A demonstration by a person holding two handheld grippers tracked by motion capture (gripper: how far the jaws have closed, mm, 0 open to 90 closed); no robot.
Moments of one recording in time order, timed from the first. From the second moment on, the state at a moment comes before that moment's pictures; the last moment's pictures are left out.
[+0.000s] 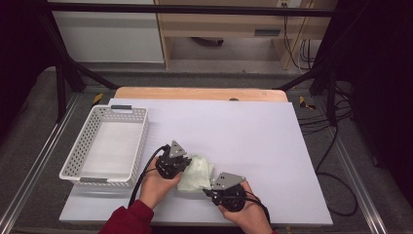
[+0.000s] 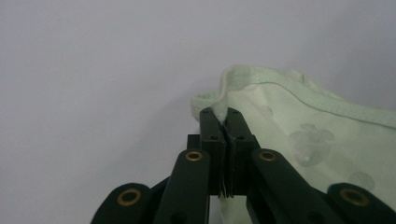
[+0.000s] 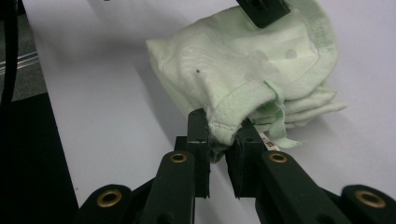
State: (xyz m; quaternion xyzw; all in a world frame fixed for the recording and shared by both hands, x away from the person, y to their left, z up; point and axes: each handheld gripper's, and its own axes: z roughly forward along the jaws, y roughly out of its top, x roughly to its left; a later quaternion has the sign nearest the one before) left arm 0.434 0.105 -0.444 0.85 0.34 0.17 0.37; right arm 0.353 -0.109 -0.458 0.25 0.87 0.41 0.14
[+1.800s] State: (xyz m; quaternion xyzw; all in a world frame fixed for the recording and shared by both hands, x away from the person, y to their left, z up) left arm 0.455 0.132 -0.366 0.83 0.32 0.22 0.41; right arm 0.386 -0.082 -0.428 0.21 0.83 0.47 0.19
